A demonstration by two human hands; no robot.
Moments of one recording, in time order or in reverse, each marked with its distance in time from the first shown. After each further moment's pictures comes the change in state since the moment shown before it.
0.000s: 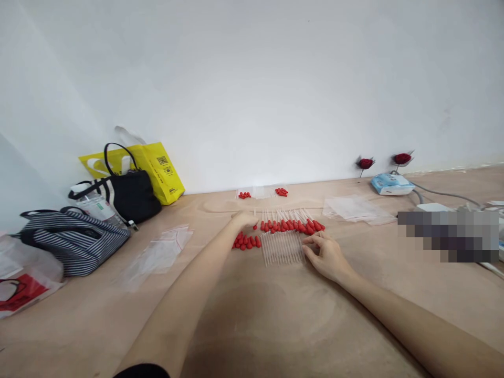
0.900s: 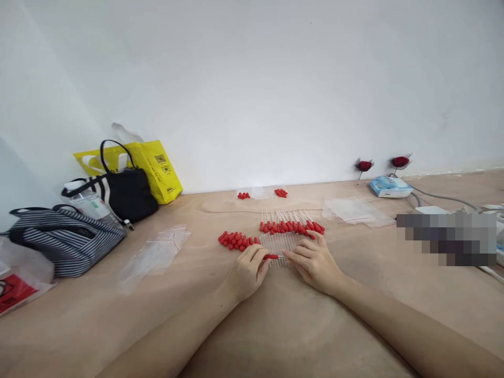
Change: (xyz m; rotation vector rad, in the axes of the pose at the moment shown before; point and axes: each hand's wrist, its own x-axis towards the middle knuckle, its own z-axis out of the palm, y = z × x) left_hand -0.118 -0.027 0.057 0.079 0.479 0.852; right_hand -0.003 -0.032 -0.003 -0.272 -0.023 -0.618
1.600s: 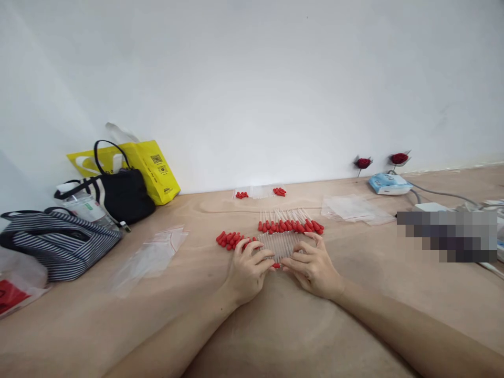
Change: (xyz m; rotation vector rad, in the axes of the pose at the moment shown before) left_hand 0.003 0.001 0.003 0.104 0.064 0.127; right_hand 0.001 -0.006 0.001 0.102 0.168 -0.073
